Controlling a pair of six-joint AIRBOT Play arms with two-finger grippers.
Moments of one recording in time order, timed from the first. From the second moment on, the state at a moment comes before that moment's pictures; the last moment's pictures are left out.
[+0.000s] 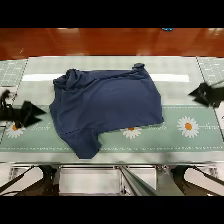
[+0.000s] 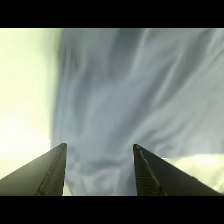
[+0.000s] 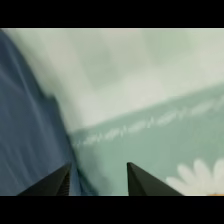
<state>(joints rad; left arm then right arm) 0.64 -1.15 0.71 0.90 -1.35 -1.33 -0.53 -1.24 0.96 -0.99 1.16 1.40</state>
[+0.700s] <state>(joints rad) 0.53 -1.17 0.43 0.82 -1.22 -1.36 -0.55 -1.02 0.63 -0.92 1.15 1.27</state>
